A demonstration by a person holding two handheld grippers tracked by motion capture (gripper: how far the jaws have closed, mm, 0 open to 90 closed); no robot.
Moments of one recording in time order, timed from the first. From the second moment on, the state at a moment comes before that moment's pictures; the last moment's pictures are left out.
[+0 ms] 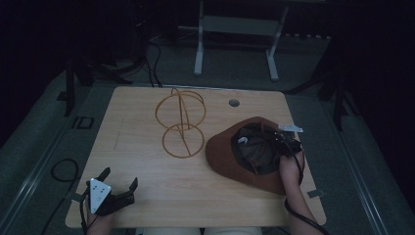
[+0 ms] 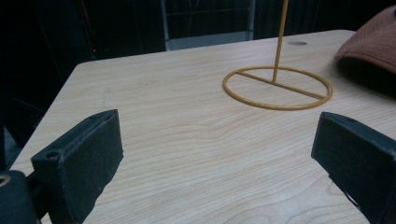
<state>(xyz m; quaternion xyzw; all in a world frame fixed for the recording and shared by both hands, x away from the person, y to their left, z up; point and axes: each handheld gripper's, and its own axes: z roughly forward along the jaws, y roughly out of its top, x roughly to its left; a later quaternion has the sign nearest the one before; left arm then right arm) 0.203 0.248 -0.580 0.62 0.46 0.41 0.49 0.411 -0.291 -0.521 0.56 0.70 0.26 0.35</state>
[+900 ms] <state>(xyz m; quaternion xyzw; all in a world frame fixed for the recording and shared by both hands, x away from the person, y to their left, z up) 0.204 0.213 -0.560 0.66 0.45 0.32 0.50 0.343 -0.294 -0.395 0.50 0.62 0.47 0.38</state>
